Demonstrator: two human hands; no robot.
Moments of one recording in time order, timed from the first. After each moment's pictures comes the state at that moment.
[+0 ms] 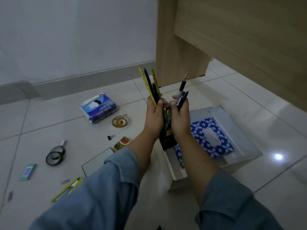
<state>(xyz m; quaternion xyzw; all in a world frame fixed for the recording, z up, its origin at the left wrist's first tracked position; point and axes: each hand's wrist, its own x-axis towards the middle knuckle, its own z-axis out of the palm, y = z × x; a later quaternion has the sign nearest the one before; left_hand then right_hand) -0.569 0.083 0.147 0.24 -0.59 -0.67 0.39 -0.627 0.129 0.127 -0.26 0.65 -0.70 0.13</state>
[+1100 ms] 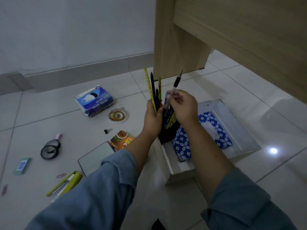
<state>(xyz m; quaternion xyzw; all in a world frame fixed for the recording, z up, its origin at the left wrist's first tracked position) -0.562 0.086 0.113 0.29 -0.68 -0.58 0.34 -0.644 0.142 0.146 -0.33 0.73 -0.59 0.09</state>
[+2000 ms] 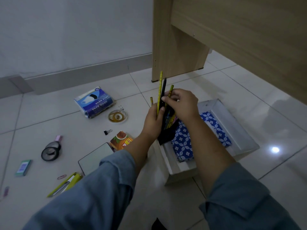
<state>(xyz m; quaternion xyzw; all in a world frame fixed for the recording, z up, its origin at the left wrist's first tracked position) -0.562 0.086 0.109 0.25 -0.75 -0.54 0.30 -0.646 0.148 0.171 -0.36 0.81 -0.45 0.08</state>
